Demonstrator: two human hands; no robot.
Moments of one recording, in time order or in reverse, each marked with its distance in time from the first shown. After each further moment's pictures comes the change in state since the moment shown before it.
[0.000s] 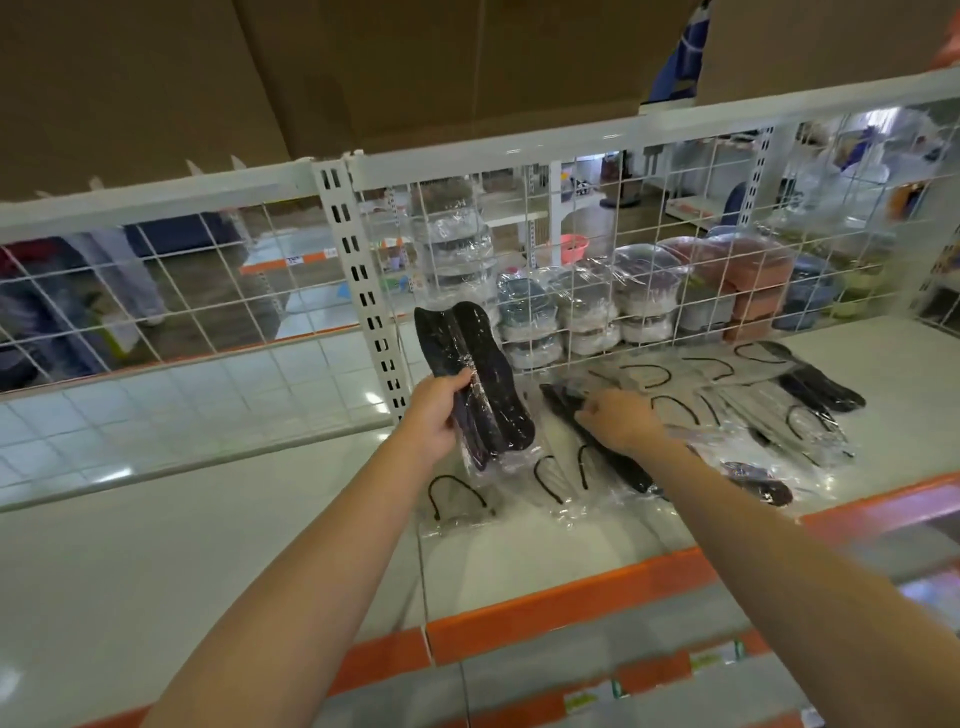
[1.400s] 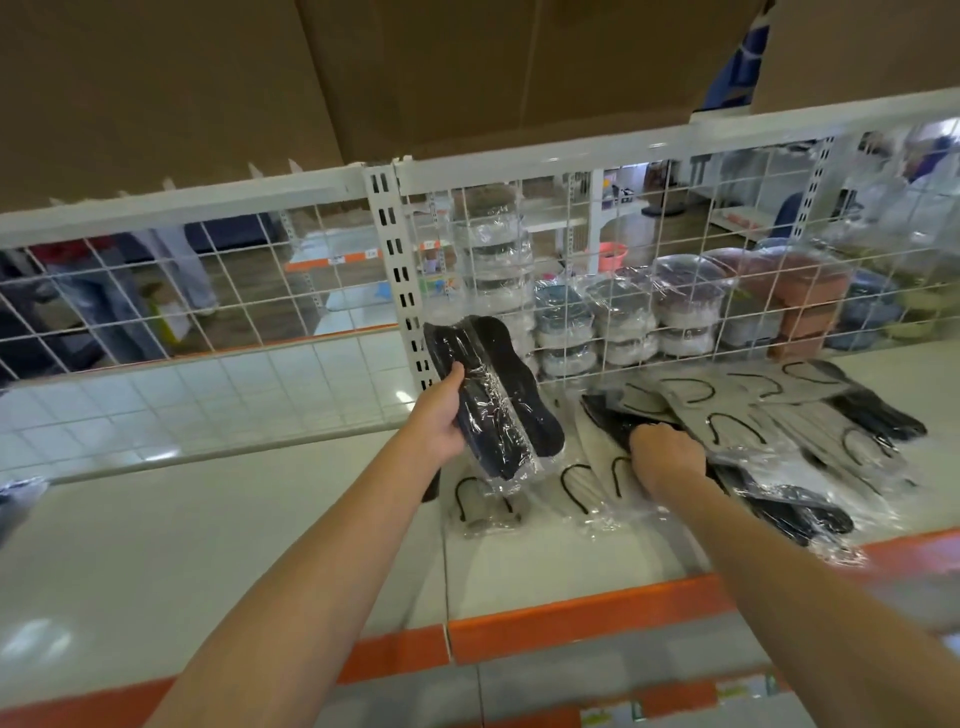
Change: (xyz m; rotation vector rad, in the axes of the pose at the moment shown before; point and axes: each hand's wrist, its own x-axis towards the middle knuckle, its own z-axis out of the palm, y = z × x) left_hand 0.004 0.007 -0.027 -0.088 0.061 -0.054; right_hand -0.006 0.009 0.025 -0.375 0.070 0.066
